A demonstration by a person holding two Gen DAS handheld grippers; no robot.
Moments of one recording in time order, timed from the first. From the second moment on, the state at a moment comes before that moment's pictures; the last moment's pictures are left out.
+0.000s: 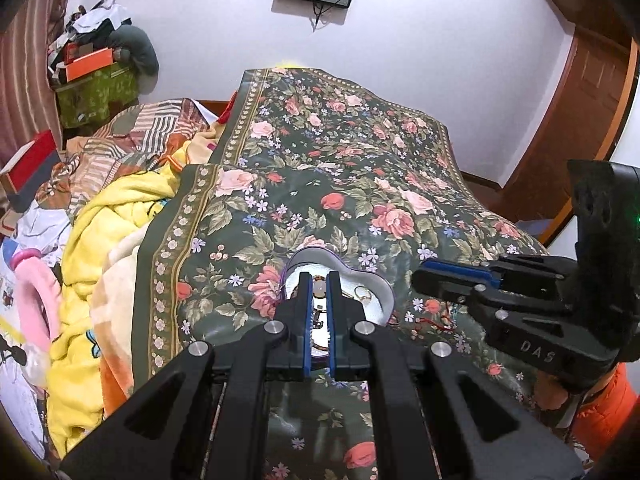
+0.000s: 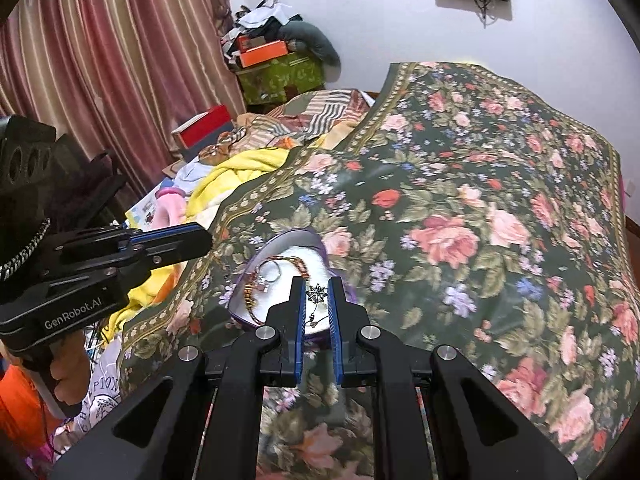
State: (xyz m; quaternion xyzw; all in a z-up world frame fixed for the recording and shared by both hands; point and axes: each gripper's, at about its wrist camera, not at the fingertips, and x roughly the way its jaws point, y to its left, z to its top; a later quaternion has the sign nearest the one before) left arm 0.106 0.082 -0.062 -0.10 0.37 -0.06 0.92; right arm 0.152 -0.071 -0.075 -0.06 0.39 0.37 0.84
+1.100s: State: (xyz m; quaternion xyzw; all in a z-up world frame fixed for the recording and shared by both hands) left arm 0.123 0.077 -0.078 -0.09 0.39 -0.07 0.91; right arm 0.159 -0.056 -0.096 -0.08 0.41 0.37 0.83
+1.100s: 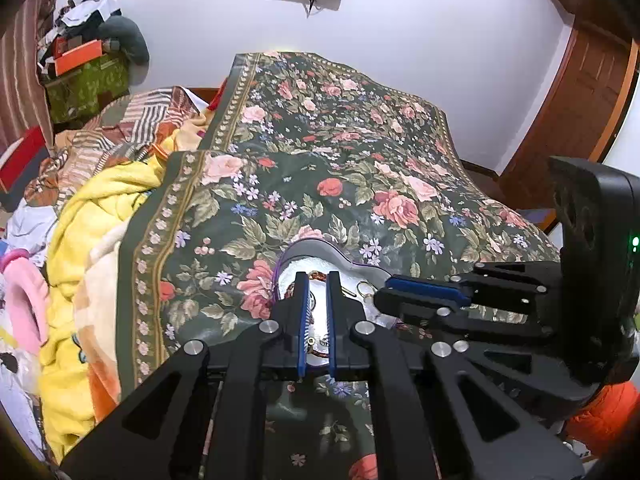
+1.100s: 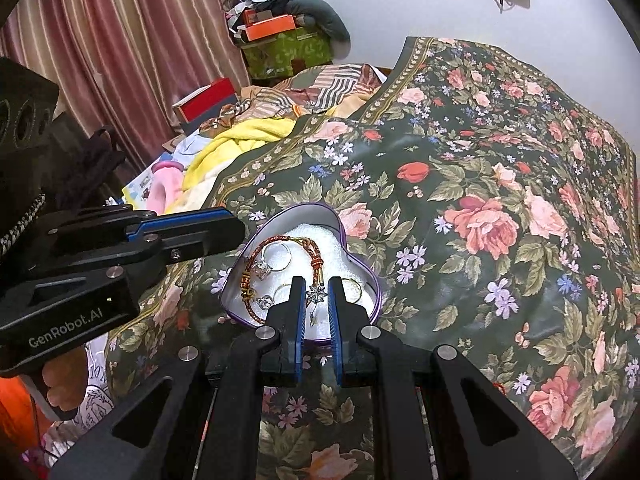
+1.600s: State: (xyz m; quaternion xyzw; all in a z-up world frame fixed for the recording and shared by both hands) left arm 0.103 0.066 -0.065 -0.05 0.38 -0.06 0.92; right arm 0.151 -0.101 -0.067 -0.08 0.39 0.34 0.86
